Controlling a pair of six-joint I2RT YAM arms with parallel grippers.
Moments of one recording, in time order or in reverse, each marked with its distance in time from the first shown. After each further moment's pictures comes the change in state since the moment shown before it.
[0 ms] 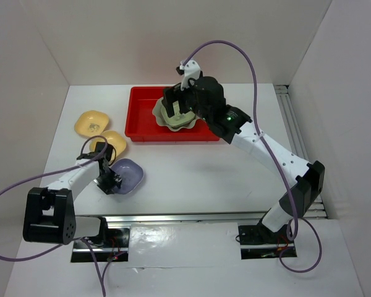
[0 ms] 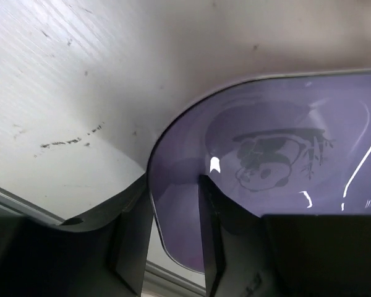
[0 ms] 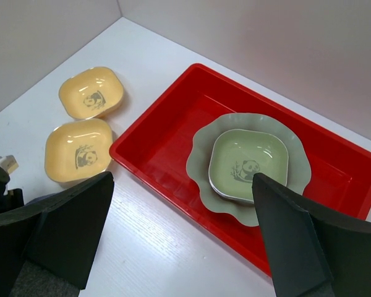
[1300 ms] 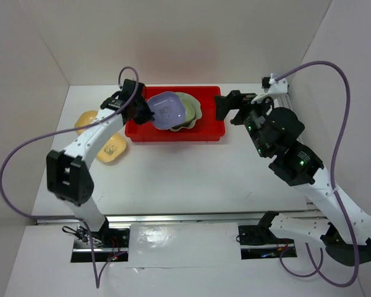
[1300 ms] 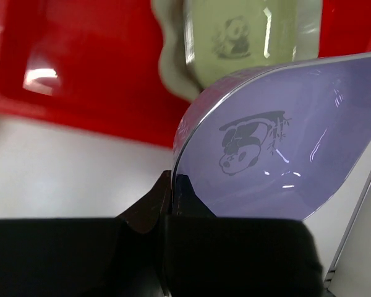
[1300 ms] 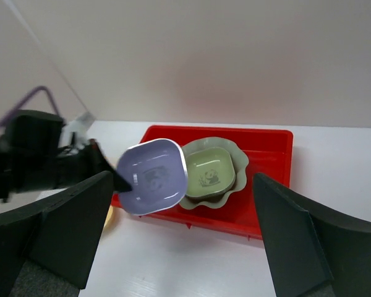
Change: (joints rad) left arm -0.296 0.310 0.835 0.058 0.078 0.151; right arm 0.045 -0.557 -0.256 -0.050 0.390 0.179
